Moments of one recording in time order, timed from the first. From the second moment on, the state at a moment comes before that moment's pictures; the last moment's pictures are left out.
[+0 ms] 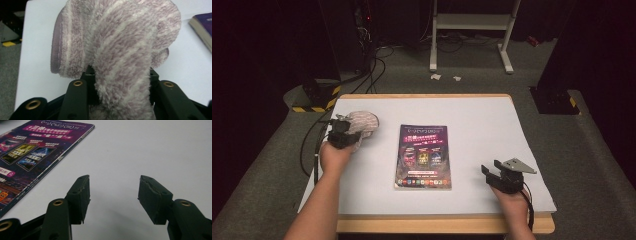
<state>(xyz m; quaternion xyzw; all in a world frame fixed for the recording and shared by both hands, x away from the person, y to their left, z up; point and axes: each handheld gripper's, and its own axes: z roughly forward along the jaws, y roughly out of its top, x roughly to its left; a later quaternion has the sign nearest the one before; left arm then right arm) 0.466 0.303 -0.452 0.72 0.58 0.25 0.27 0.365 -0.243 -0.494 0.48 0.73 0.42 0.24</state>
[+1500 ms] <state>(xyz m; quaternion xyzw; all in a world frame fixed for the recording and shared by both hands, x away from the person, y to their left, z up) 0.393 0.276 -0.428 0.73 0.51 0.24 0.39 0.357 -0.232 -0.492 0.46 0.74 0.42 0.25</state>
